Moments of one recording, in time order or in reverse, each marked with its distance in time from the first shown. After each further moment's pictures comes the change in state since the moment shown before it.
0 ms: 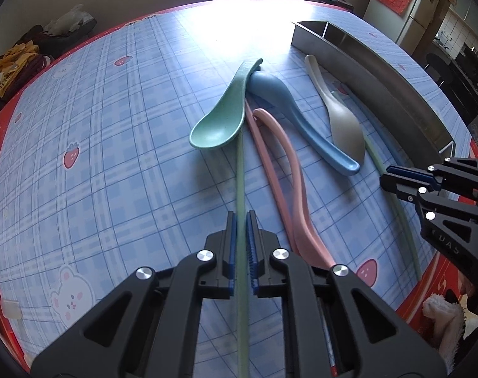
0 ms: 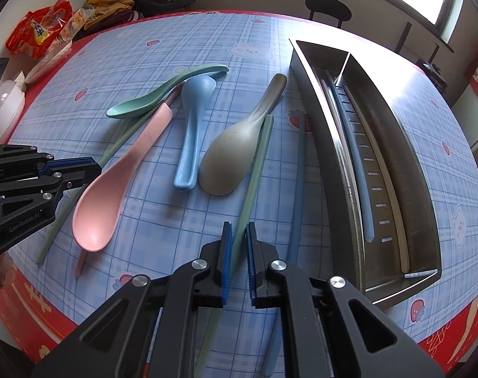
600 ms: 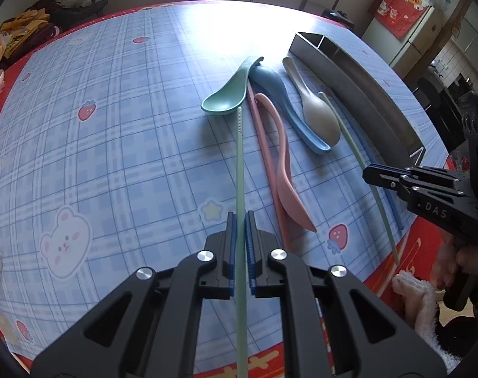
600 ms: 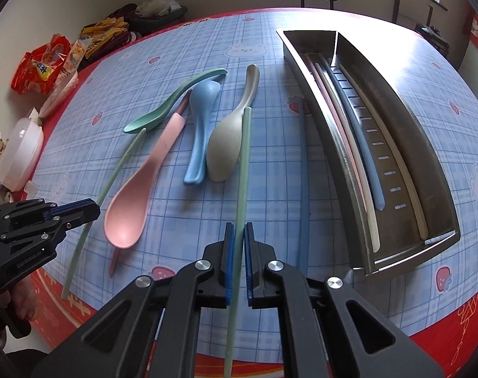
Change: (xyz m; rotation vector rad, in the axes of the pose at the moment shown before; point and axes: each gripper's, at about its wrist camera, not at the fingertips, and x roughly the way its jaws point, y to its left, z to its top) left arm -0.037 0.016 -0.037 -0.134 -0.011 -0.124; right arm -0.023 -0.022 -0.013 0.162 -0.001 0.167
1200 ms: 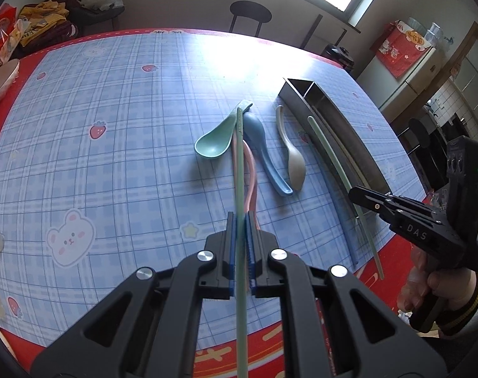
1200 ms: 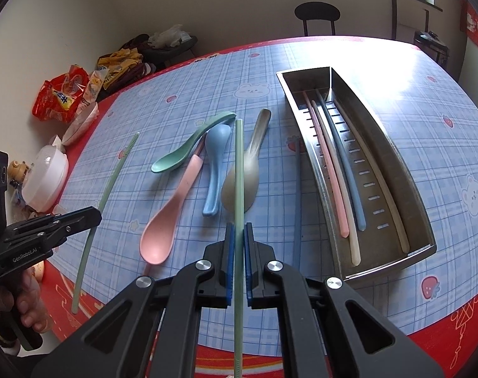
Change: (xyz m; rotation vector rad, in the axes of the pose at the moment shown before) left arm -0.049 -0.016 0.014 -0.113 -0.107 -0.055; right arm -0.044 -0.015 0.016 0.015 -0.119 0.079
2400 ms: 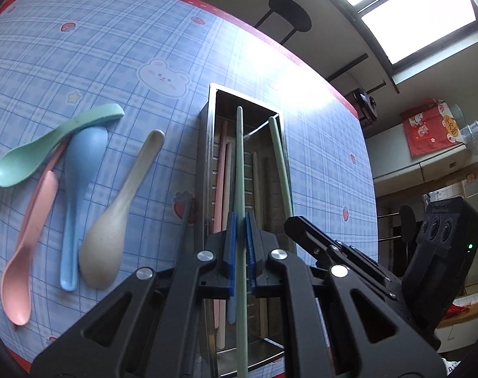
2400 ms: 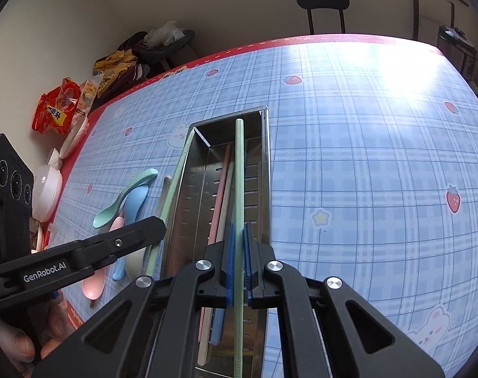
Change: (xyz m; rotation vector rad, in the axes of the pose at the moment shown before) left arm 0.145 -0.140 0.105 -0.453 0.023 -0.054; right arm 0.044 -0.154 0.124 -0.043 0.122 0.120
